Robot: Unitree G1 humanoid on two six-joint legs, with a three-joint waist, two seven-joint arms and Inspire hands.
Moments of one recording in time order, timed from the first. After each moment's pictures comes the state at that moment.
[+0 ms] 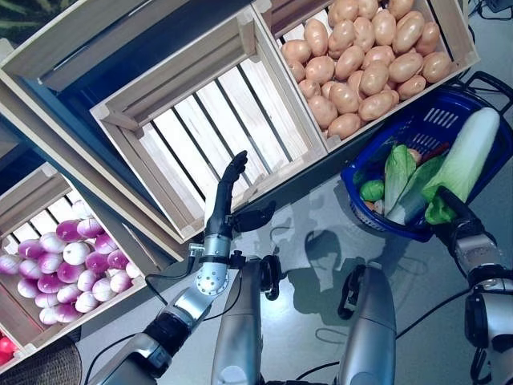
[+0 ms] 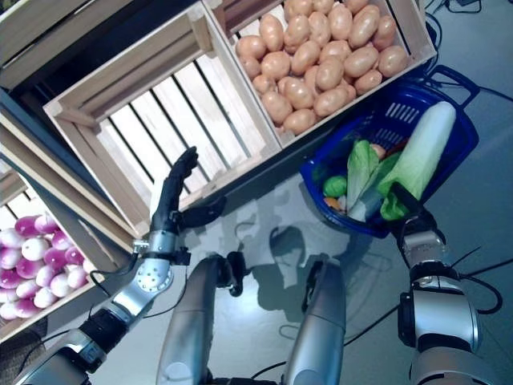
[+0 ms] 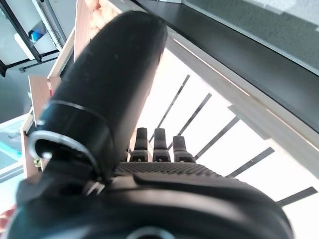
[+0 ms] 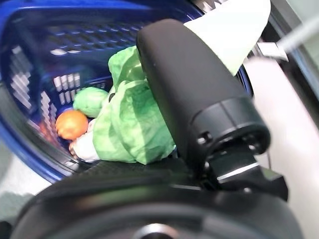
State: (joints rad) left arm -0.37 0.45 -0.59 0.33 -0.15 -0.41 0.61; right arm -0.79 -0.68 -0.19 1.28 1.38 0.09 -0.13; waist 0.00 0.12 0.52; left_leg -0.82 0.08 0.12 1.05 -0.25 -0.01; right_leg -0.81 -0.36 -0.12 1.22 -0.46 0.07
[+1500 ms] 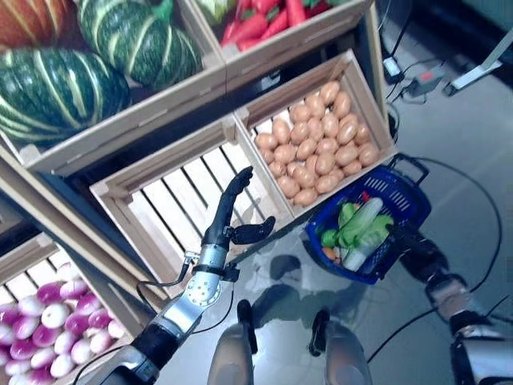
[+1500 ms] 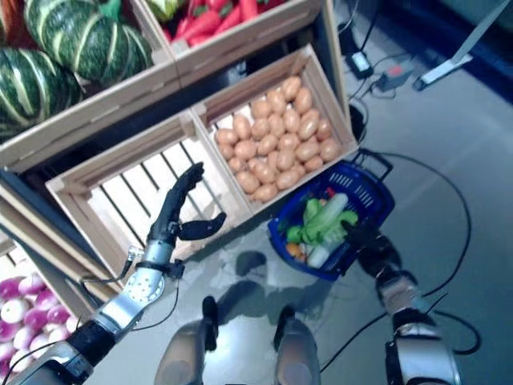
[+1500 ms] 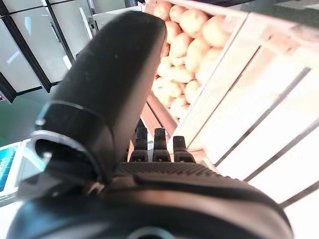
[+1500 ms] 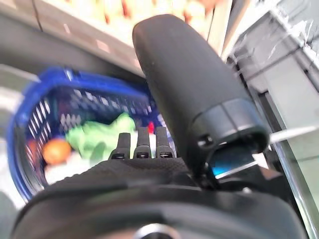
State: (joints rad) left arm -0.22 0.50 -0.55 0.31 -0.15 -0.39 0.48; right arm -0.35 -0.45 -0.05 0.98 1.07 0.04 0.29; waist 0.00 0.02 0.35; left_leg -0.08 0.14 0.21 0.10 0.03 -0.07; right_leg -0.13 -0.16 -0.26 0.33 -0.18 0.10
